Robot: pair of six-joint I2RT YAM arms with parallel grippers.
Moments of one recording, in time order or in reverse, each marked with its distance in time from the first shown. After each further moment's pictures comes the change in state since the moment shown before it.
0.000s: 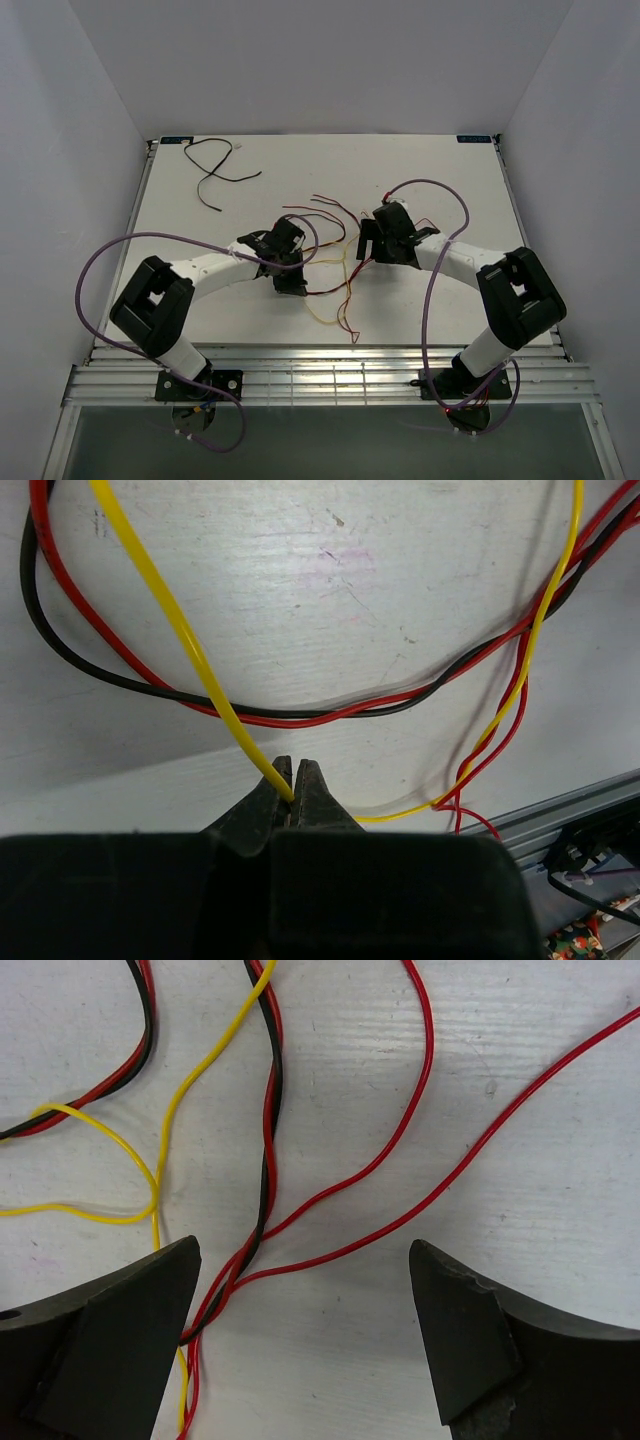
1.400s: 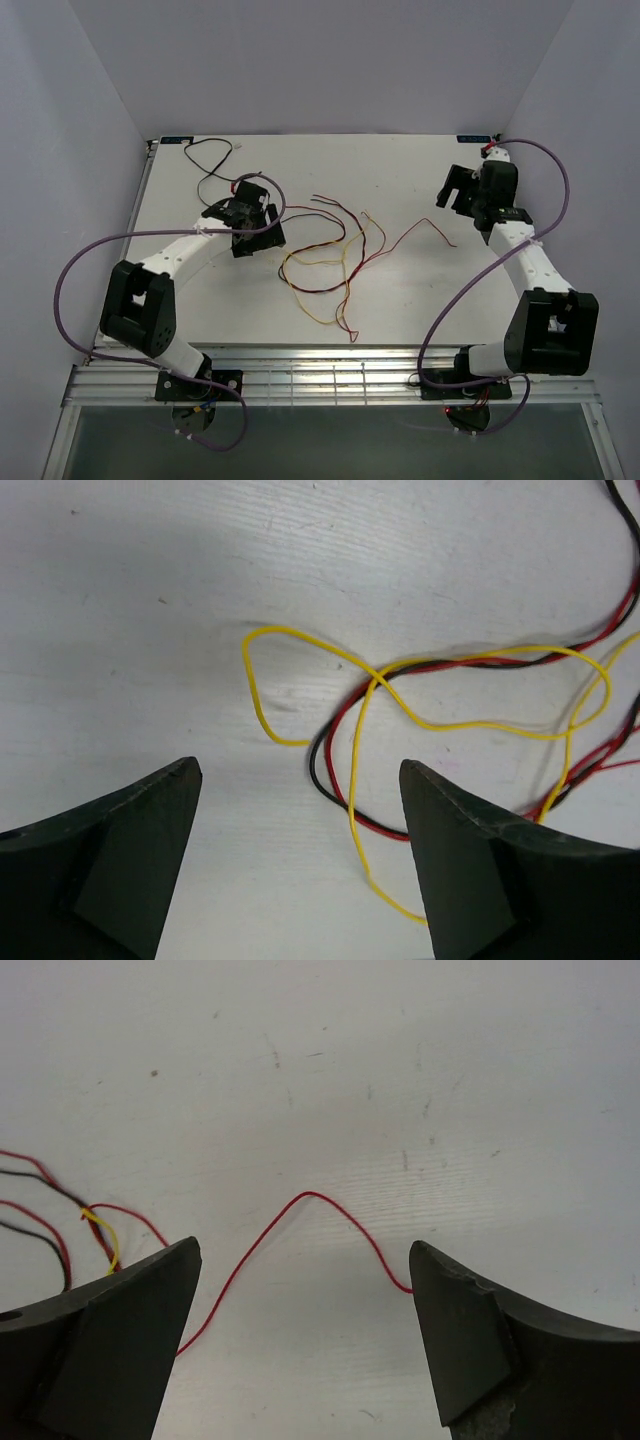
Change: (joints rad) left arm 0.262 -0.024 0.174 -0.113 -0.244 0.150; right arm -0.602 -0.207 0.108 0.038 -0.175 -0.301
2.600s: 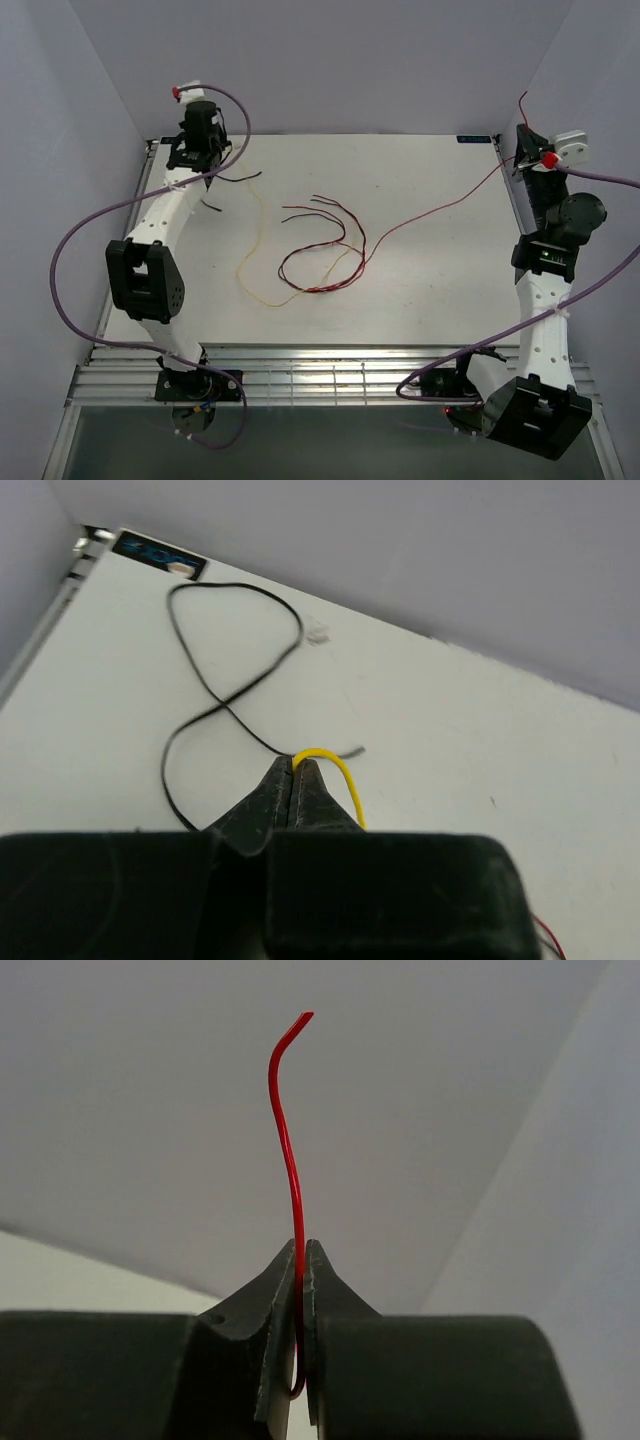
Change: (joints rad) left arm 0.319 0.215 0.547 0.364 -0.301 0.286; right arm -0.253 -0.415 -0.052 0.742 -0.403 -0.419
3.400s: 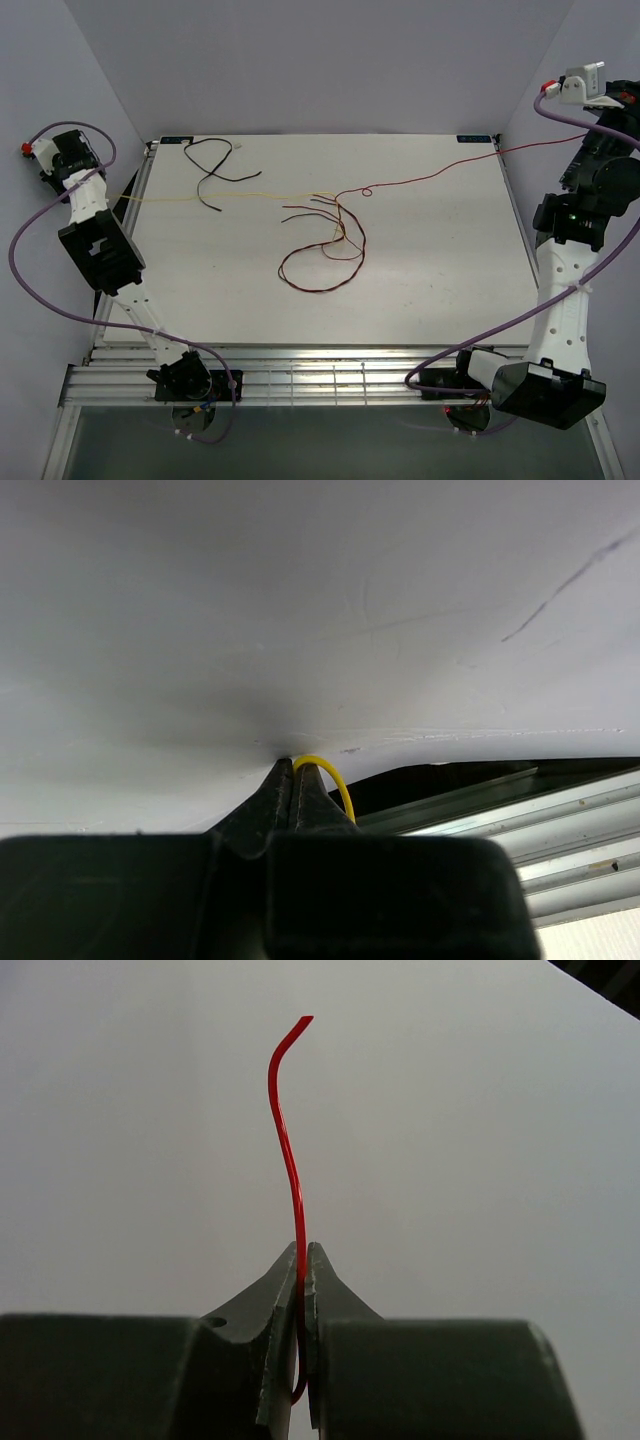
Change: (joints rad) left arm 0.627 0.388 0.286 -0.201 -0.315 -0.023; right arm 0.029 0.162 0.387 0.055 0.686 -1.135
